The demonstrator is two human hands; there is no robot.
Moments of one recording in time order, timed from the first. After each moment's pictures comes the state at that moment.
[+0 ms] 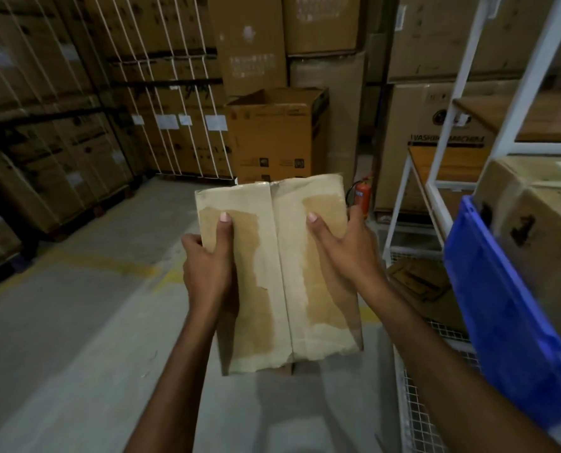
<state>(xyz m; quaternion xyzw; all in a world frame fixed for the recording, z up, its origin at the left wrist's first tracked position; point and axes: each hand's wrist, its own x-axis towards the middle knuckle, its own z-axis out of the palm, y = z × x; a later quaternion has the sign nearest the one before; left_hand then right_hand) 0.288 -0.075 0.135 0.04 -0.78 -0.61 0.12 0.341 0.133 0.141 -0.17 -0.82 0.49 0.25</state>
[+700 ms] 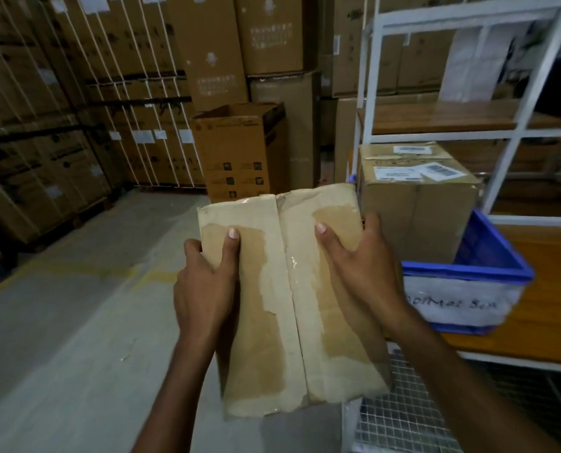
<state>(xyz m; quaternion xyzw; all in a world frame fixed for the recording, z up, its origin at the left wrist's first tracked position) 0.628 -0.016 0.167 -0.04 -0.85 -0.50 0.13 0.704 0.195 0.171 -0.19 -0.81 0.45 0.32</state>
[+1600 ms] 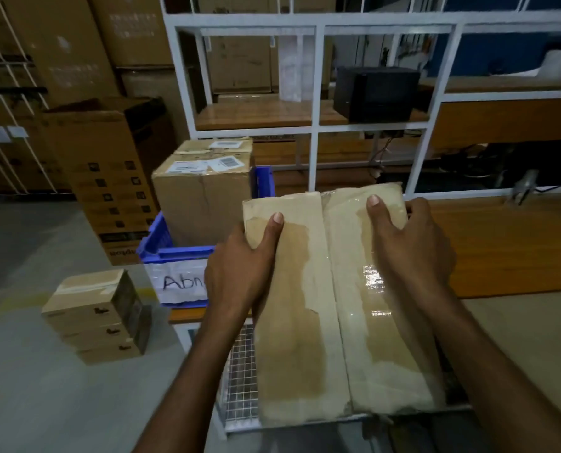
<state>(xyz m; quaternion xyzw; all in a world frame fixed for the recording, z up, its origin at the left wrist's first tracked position) 0.878 0.350 0.171 -0.24 -0.84 -0.49 0.02 1.019 0.532 0.187 -0.45 -0.77 0.24 0.39</state>
